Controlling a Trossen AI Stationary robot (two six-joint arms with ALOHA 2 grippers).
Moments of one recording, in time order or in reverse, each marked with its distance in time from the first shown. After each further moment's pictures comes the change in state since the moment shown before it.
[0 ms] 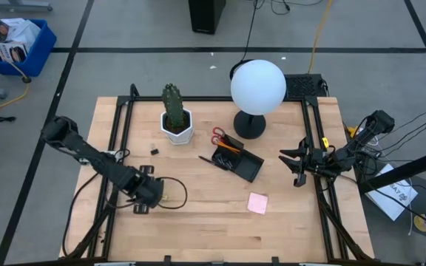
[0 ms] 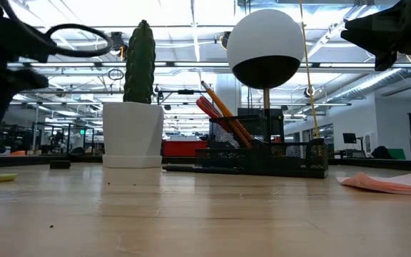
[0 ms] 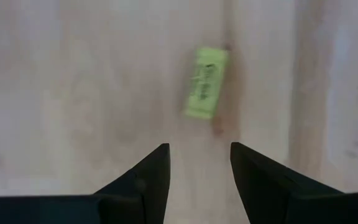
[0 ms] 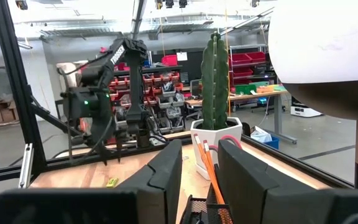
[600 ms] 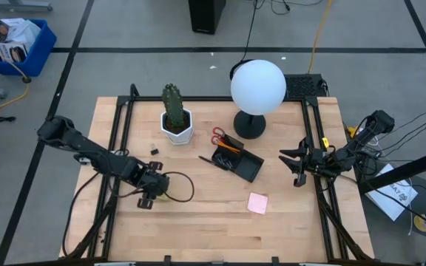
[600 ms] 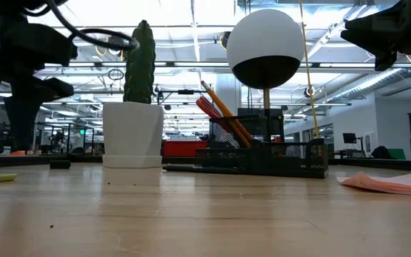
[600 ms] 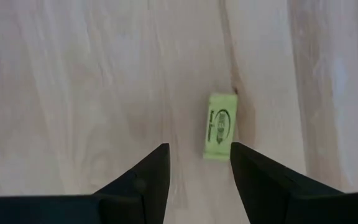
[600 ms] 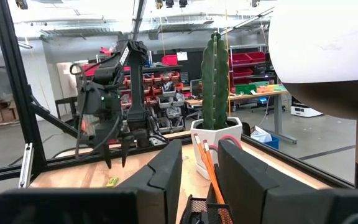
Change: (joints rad) left arm 0.138 -0.045 -0.064 0.164 0.043 0.253; right arm 0.000 0.000 0.000 0.000 0.000 0.000
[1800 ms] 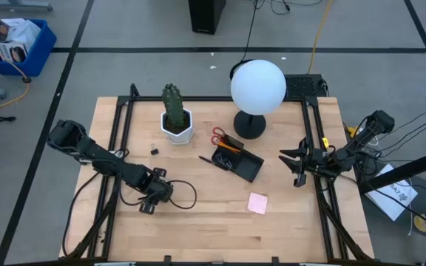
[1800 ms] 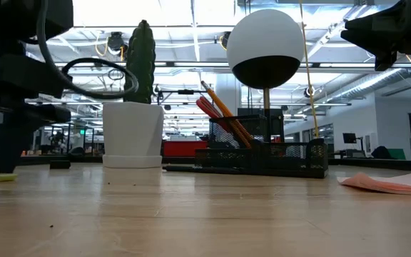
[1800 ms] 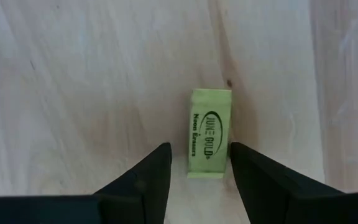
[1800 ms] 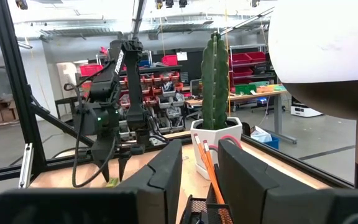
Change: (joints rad) left arm -0.015 0.176 -0.025 0.108 0.046 0.031; right arm 0.000 0.000 0.000 0.000 0.000 0.000
